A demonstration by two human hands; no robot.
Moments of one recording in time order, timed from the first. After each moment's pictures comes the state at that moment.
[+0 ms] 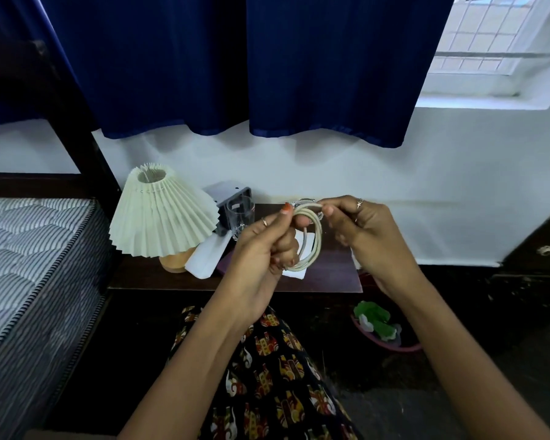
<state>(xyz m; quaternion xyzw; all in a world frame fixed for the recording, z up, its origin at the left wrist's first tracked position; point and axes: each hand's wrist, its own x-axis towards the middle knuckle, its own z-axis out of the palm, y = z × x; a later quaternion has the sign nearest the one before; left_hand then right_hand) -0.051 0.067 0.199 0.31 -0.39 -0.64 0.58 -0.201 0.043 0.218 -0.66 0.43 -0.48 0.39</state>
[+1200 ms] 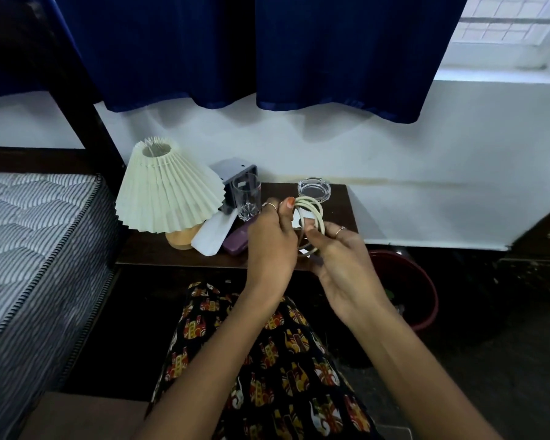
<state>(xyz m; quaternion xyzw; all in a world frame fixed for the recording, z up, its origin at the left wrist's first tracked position) -0.065 0.062 0.172 0.63 -0.53 -0.25 0.51 -0.153 0.078 0.177 -0.36 0.44 -0.51 0.64</state>
